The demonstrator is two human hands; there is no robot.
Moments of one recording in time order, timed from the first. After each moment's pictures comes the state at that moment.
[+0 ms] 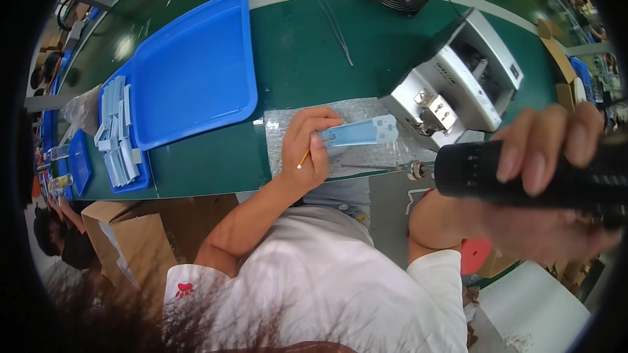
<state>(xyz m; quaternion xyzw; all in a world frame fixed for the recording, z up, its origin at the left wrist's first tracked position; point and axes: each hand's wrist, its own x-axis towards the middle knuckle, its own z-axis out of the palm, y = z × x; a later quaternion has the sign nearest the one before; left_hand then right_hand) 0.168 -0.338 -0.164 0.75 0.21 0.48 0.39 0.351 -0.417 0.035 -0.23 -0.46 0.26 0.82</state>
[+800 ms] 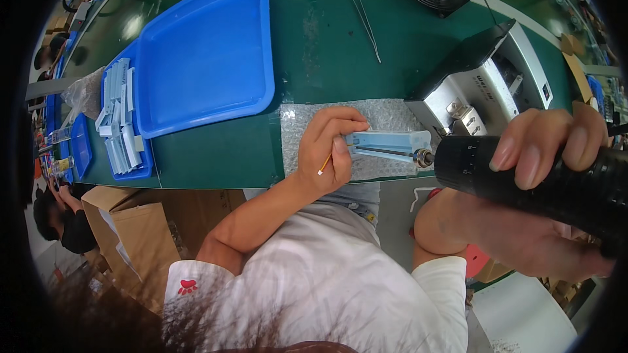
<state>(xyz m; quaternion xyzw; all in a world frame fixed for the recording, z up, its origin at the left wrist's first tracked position) 0.166 -0.336 -0.162 0.75 0.21 0.48 0.40 0.326 -0.387 0.016 -0.23 -0.49 0.25 0.80</state>
